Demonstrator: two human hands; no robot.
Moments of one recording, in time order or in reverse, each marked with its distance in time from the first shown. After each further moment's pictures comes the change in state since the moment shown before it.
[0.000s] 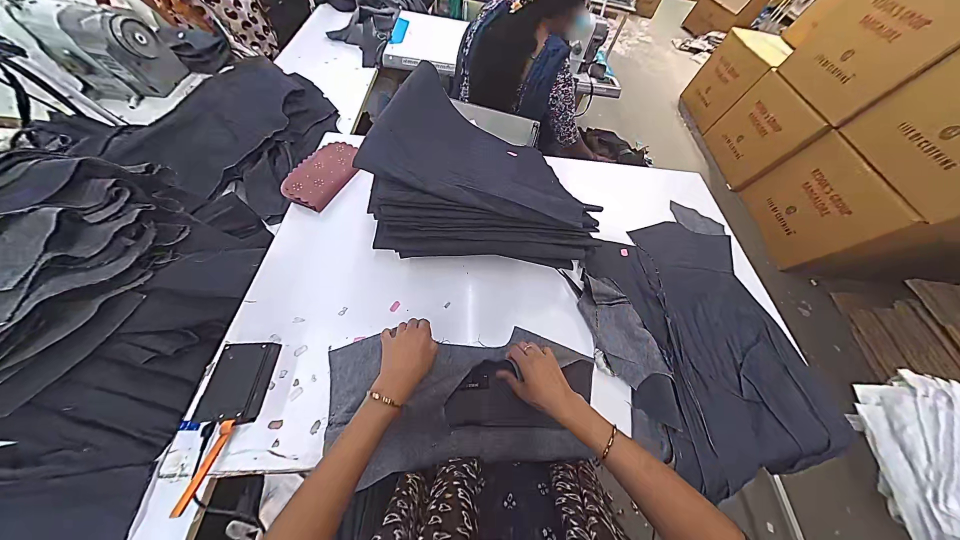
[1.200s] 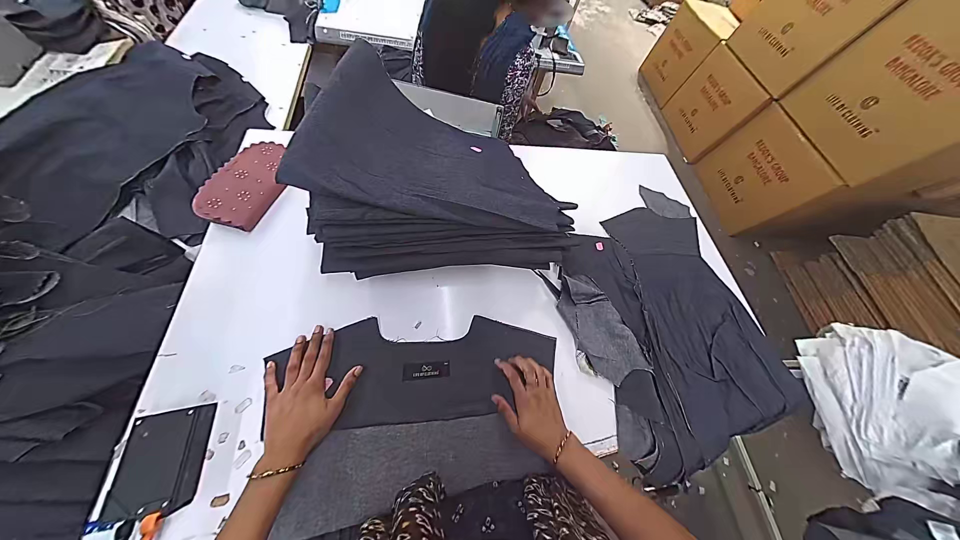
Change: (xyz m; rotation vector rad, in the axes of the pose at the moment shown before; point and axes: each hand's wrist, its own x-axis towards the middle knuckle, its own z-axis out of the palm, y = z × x) left_hand 0.036 -0.145 0.065 -0.048 0.597 0.162; right_hand -0.032 0.017 0.061 -0.086 0.479 0.029
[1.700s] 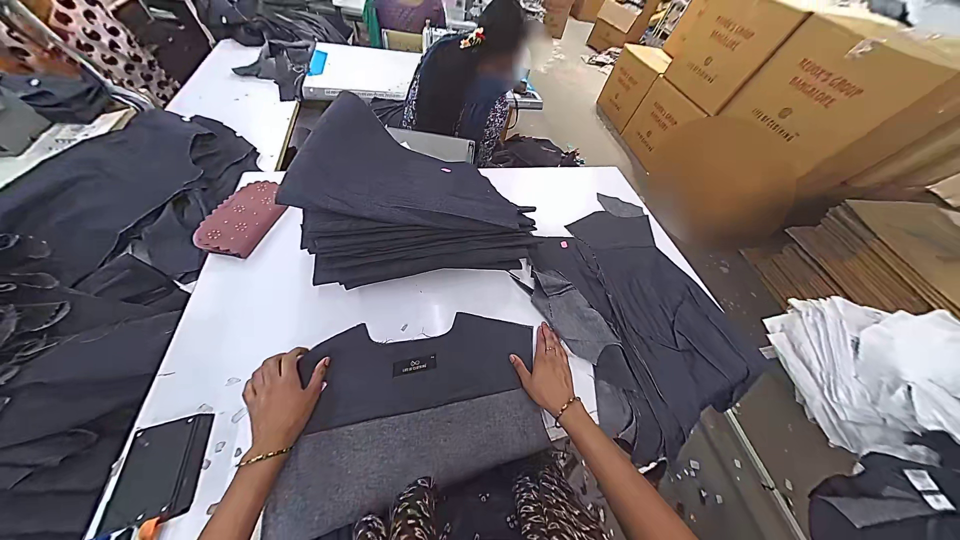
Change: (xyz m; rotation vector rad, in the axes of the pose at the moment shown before) left_hand 0.014 -0.002 -0.027 -0.106 0.055 -0.093; right_hand 0.004 0.035 -0.036 -0.005 -0.085 0.530
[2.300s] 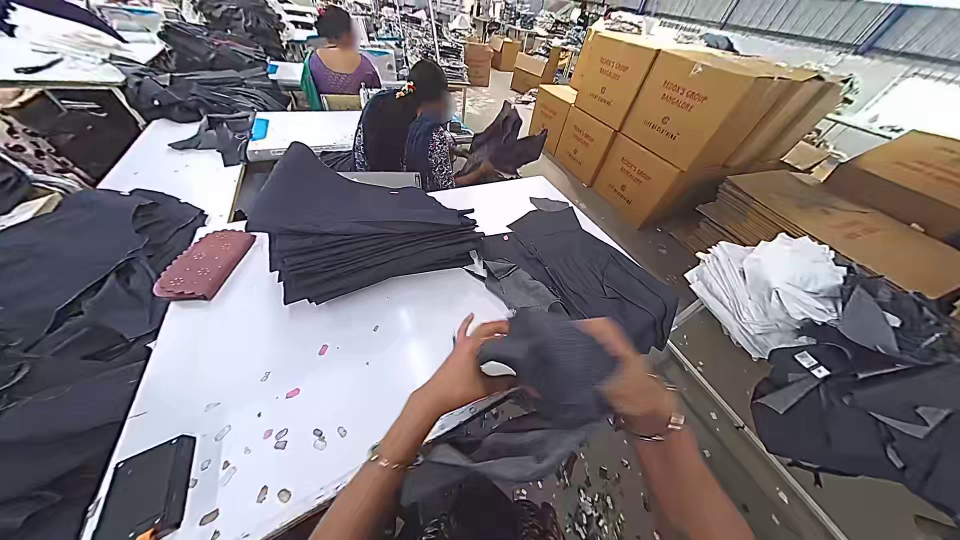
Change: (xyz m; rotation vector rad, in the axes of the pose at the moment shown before) left_hand -0.102 0.287 -0.068 -0.882 -0.503 0.993; right_hand -0.193 -0.072 -0.238 1.055 0.256 -0.801
